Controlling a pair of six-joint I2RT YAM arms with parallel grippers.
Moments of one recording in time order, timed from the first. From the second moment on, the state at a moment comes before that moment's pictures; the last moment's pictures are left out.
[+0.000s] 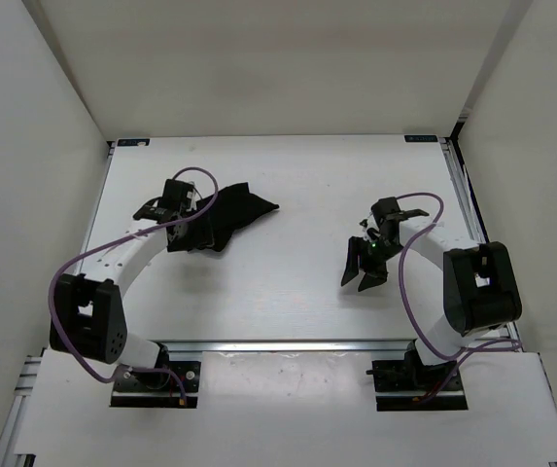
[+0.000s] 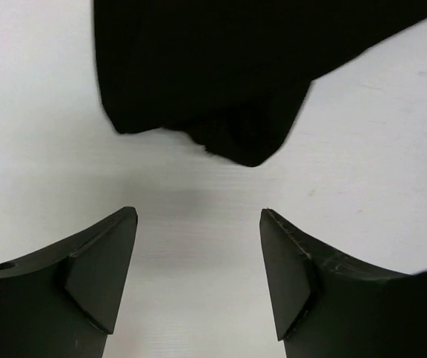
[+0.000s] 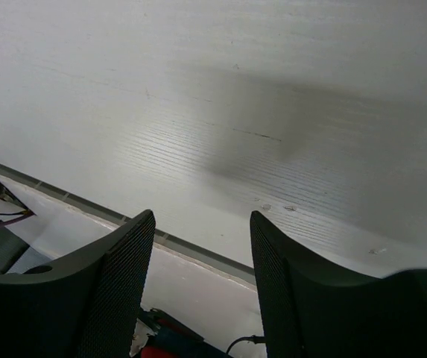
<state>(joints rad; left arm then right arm) -0.23 1.43 1.00 -0.61 -0.05 -0.36 0.26 1.60 0.93 -0.79 -0.45 0.32</state>
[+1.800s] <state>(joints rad) -0.29 1.58 1.17 -0.52 0.22 -0.39 0.21 1.54 0.88 -0.80 -0.44 0.31</state>
